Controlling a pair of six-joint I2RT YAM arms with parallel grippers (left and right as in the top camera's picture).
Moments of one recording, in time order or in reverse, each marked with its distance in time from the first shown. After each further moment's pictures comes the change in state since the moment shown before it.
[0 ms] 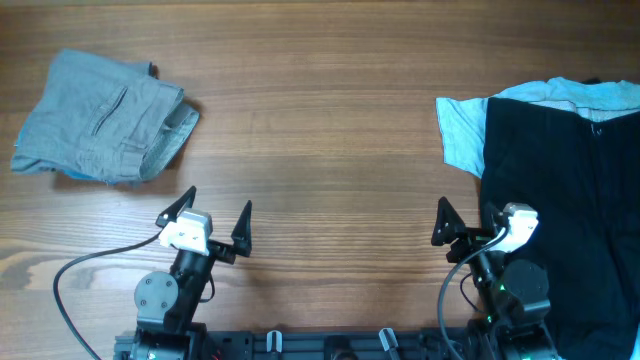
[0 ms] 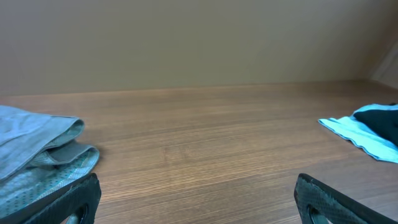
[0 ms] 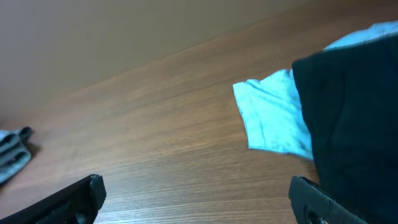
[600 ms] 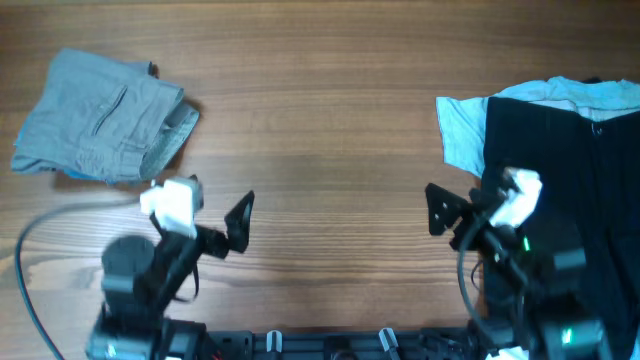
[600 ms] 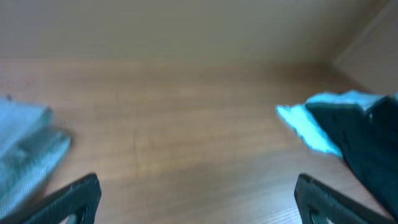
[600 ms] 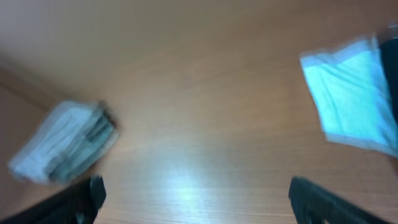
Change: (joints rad) left arm 0.000 0.424 0.538 -0.389 0.105 -0.071; right arm -0.001 0.530 0.522 -0.247 -0.251 0.056
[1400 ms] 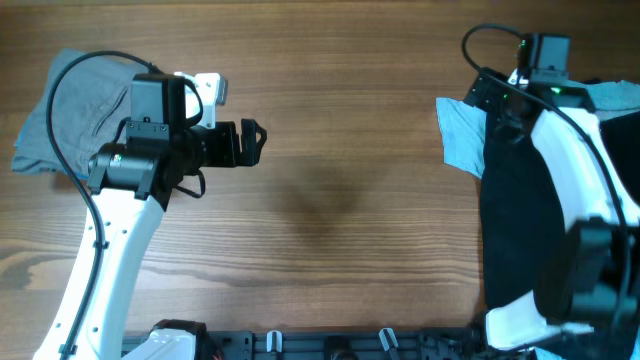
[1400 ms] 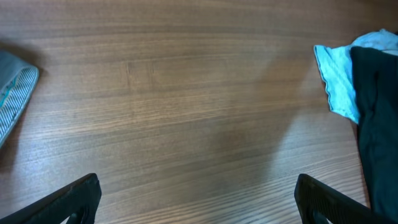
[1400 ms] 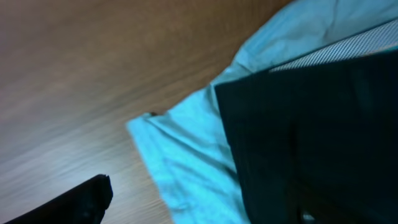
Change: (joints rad) left arm 0.003 0.867 0.634 -0.360 0.035 -0.004; right arm -0.255 1.209 0.659 0.048 0.290 -0.138
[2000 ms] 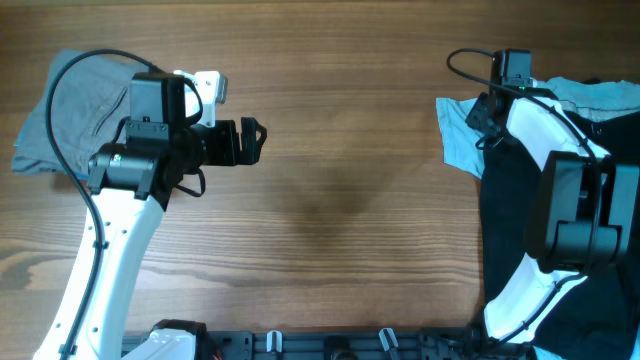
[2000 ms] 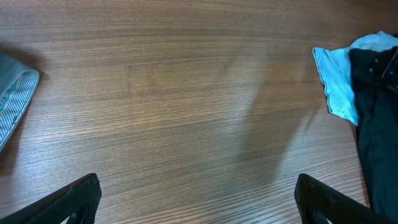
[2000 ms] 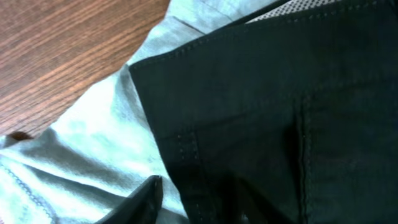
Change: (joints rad) left arm 0.000 0.000 0.002 0.006 0.000 0.000; right arm 0.000 0.246 0.000 0.065 0.161 0.056
